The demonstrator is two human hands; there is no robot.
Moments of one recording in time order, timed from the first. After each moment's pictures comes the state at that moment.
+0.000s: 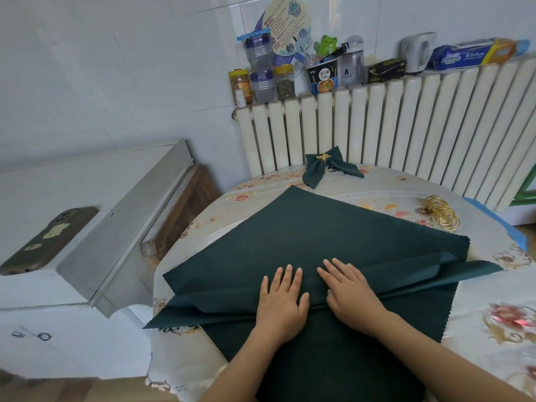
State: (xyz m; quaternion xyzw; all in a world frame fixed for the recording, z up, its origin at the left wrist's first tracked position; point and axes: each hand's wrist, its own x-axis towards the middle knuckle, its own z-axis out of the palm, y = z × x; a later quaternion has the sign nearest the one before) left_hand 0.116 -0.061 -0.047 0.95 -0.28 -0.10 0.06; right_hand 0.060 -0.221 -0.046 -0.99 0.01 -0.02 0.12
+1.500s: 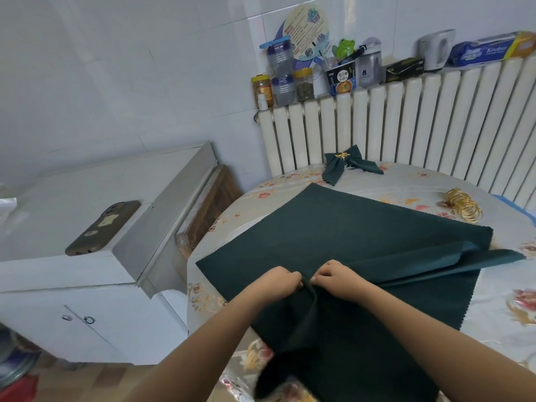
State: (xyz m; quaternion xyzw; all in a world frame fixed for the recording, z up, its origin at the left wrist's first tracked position) left_hand 0.139 -0.012 0.010 0.92 -0.16 -0.28 0.22; right_hand 0.080 -0.167 -0.016 -0.90 0.06 0.09 0.41
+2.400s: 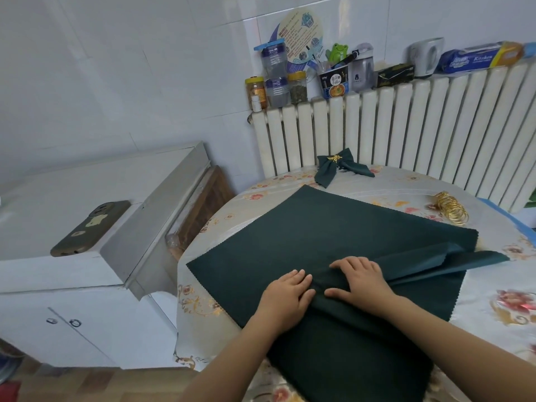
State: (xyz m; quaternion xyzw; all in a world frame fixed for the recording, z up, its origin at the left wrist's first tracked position) left_hand 0.108 -0.020 -0.034 0.93 -0.37 -0.05 0.08; right_hand 0.054 -0.214 -0.035 -0.99 0.06 0.00 0.11
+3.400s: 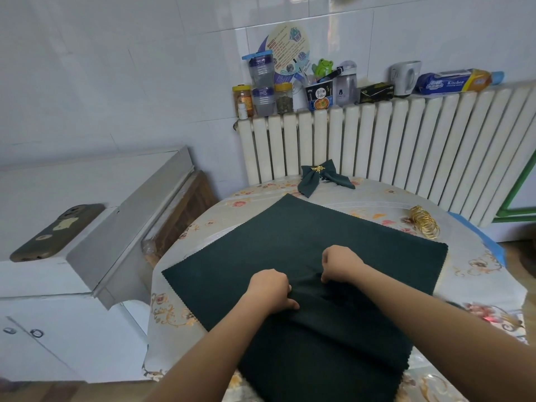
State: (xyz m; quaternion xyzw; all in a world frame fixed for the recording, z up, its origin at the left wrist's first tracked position) left_hand 0.122 -0.064 0.015 0.93 -0.32 -0.12 -0.10; right_hand 0.096 -0.234 0.023 -0.95 0.18 0.12 0.21
